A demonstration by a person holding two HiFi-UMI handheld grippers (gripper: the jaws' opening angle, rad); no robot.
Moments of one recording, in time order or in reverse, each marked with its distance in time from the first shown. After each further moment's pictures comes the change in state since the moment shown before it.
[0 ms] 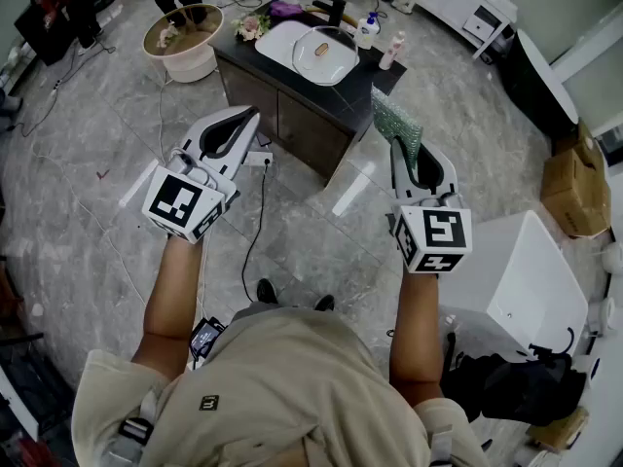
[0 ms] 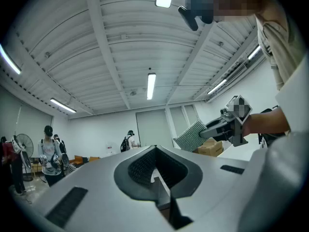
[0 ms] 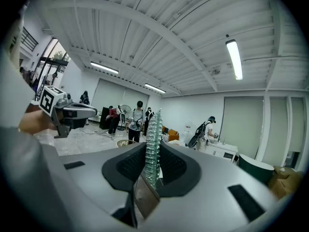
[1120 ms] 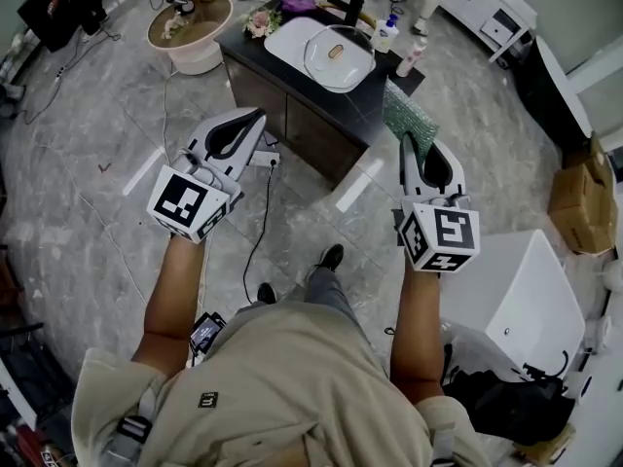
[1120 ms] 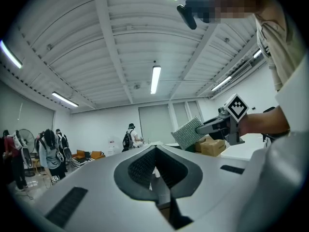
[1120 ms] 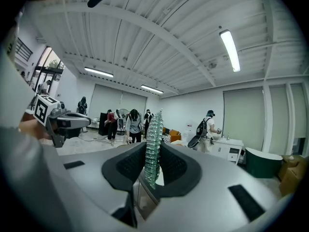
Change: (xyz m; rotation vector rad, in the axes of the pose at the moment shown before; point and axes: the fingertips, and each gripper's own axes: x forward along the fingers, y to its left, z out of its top) left arm 0.055 0.063 -0.058 -0.010 0.047 0.009; right arm 0.106 -0.026 -0.016 0.090 -0.028 0.012
